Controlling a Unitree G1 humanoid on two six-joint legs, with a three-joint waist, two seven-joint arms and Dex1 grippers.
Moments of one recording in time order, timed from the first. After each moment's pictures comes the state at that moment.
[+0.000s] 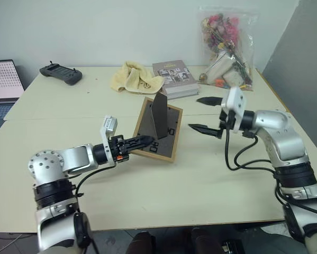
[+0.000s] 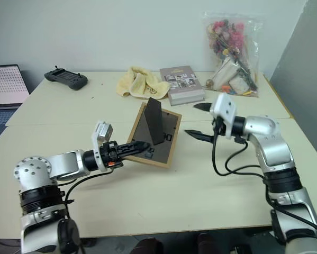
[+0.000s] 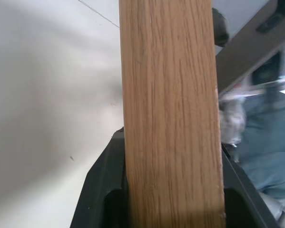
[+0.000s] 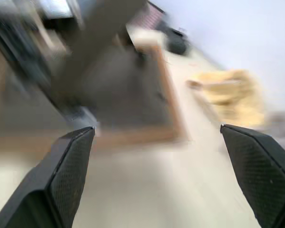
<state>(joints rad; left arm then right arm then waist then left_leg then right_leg) -0.57 0.49 0.49 0.20 -1.43 1.61 -0.27 -0.67 -0.63 0.12 0.22 0.04 -0.22 0.93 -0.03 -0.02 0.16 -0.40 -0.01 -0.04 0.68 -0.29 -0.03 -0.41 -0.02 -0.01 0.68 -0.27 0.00</state>
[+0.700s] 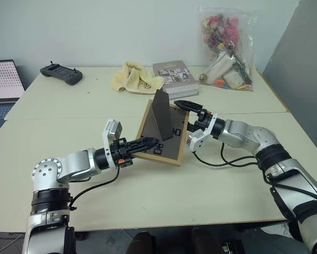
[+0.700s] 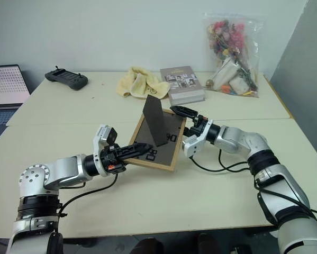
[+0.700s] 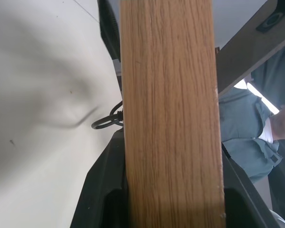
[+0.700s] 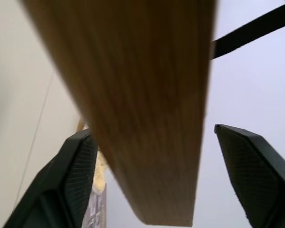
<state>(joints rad) -0.45 0.52 0.27 0.17 -1.93 1.39 -0.02 -0.98 -0.52 0.45 0.75 -0.97 -0.97 -0.25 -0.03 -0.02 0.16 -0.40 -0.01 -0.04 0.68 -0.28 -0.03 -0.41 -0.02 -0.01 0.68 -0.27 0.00</state>
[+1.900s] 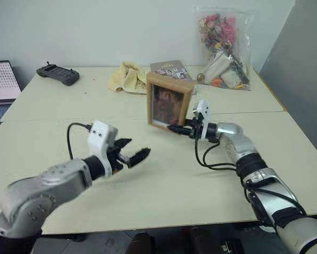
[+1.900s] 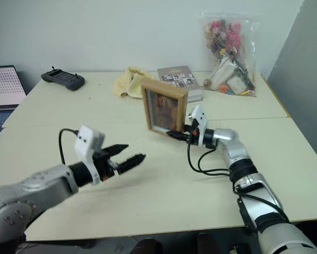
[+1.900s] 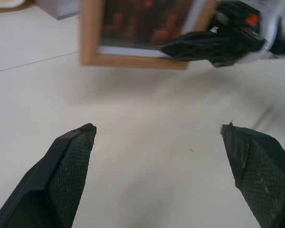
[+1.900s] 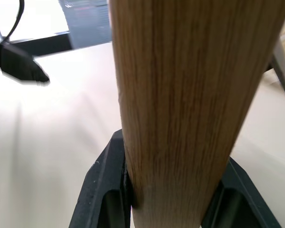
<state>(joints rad) -0.06 0.83 0.10 -0.70 -1.04 0.84 -0.15 -0.90 -0.24 0.20 0.76 0.39 0.12 1.07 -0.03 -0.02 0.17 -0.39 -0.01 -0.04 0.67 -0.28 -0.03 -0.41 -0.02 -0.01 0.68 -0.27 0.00</state>
